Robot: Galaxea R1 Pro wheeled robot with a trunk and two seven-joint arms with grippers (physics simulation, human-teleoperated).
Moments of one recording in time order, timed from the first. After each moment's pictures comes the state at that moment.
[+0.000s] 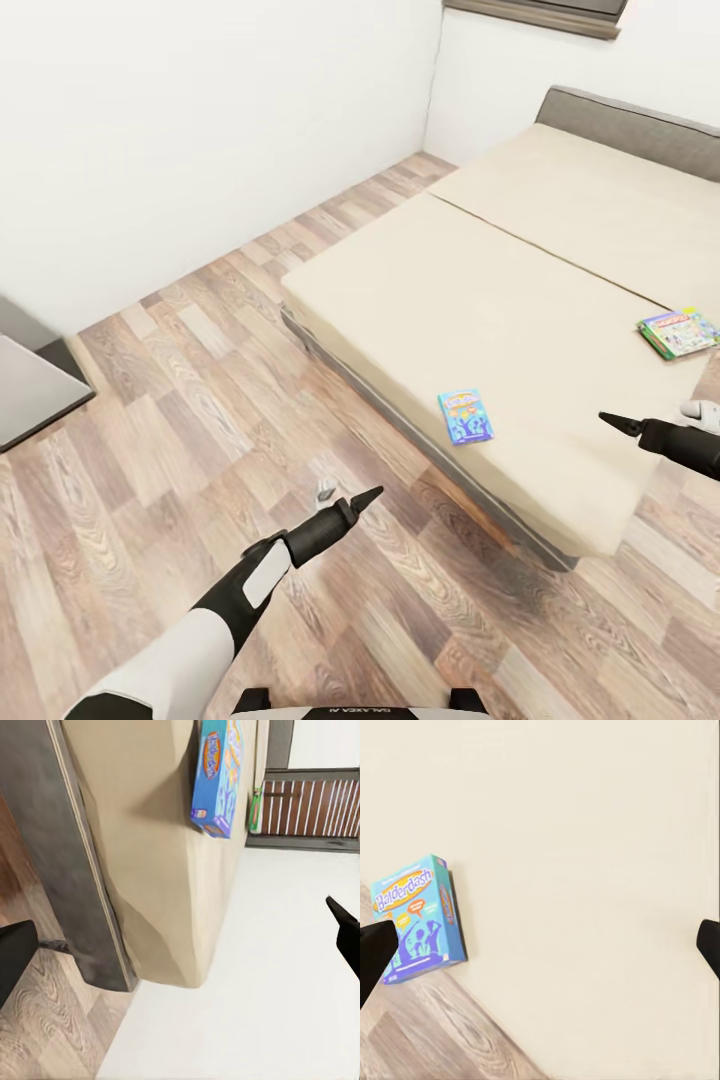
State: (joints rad) left arm -0.71 -0.14 -0.16 -0.46 0.76 0.28 -0.81; right arm -0.60 -0.47 -0.48 -1.37 -0.28 0.86 0.62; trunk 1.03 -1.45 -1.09
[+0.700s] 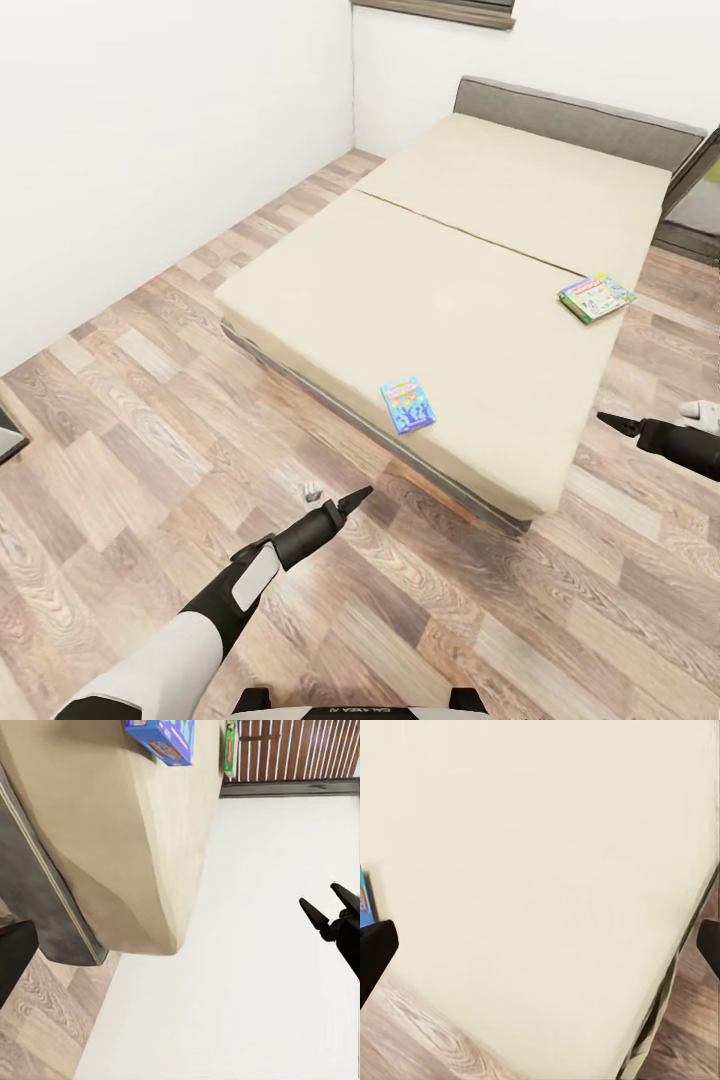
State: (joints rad) left arm -0.70 -0.10 -0.16 -0.45 0.77 0.27 -0.92; right arm -0.60 -0.47 -0.48 -1.39 -0.28 0.86 0.62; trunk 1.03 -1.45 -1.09
